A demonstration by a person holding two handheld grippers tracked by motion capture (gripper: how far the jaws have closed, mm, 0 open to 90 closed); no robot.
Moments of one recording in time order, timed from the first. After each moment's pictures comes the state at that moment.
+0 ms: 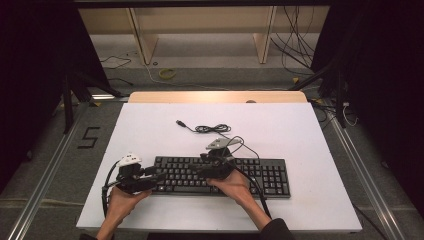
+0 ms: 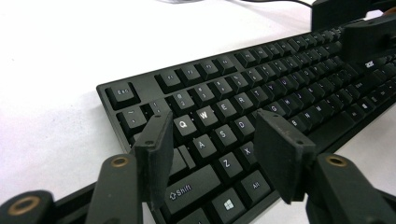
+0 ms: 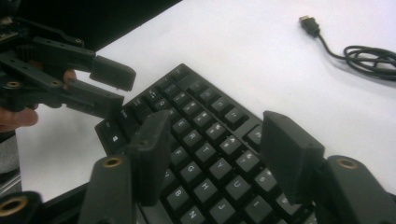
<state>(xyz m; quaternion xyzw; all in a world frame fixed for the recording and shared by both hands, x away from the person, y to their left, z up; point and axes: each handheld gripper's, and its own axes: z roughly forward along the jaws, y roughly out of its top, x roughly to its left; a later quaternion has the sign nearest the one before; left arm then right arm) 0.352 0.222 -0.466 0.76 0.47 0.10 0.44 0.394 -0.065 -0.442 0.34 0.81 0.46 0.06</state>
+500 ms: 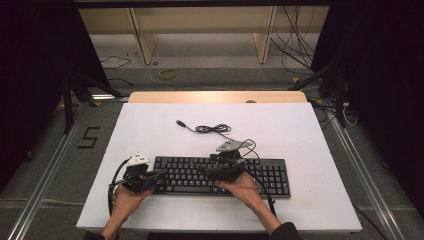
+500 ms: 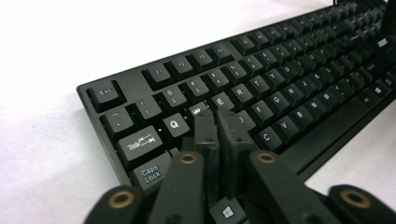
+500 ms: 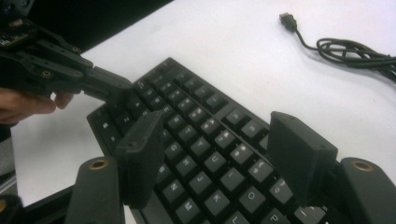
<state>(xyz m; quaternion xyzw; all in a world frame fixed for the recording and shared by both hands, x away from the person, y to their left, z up) 0.358 0.207 -0.471 0.78 0.45 0.10 0.41 0.388 -0.089 -0.446 0.35 0.81 0.47 0.07</state>
